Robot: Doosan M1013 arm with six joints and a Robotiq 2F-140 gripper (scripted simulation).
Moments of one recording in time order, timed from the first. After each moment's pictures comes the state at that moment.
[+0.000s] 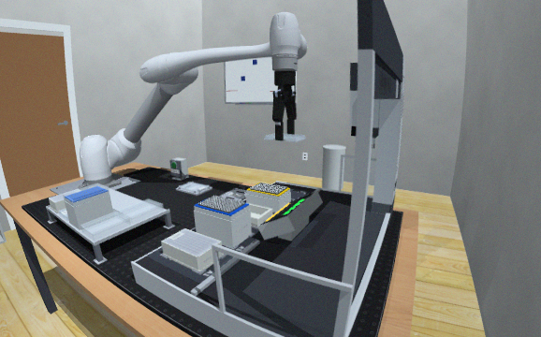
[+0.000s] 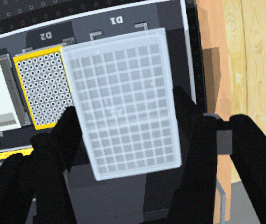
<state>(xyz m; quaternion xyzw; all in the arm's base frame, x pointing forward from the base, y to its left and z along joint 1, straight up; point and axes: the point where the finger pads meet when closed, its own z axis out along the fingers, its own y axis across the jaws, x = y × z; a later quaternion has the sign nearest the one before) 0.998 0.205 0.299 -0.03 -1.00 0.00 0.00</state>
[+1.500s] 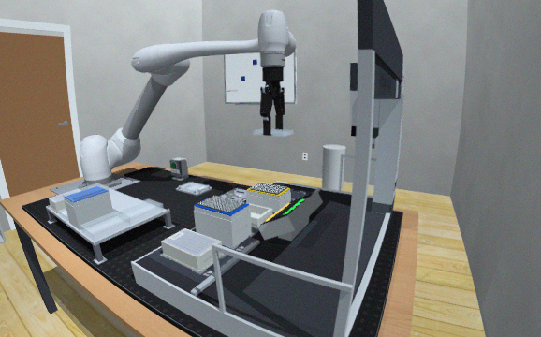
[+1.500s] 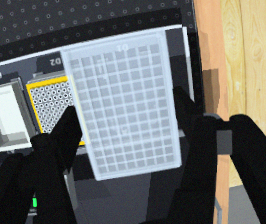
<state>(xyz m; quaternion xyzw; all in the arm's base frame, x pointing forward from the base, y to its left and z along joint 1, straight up) 0.950 0.207 0.315 -0.03 -1.00 0.00 0.00</state>
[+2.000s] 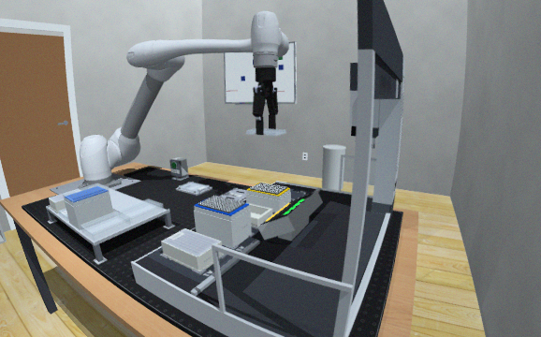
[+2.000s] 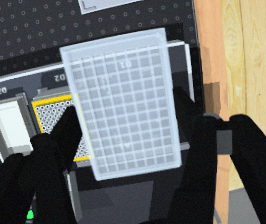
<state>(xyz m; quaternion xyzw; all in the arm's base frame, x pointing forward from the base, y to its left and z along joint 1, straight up) 0.920 0.208 0.315 -0.03 -1.00 0.00 0.00</state>
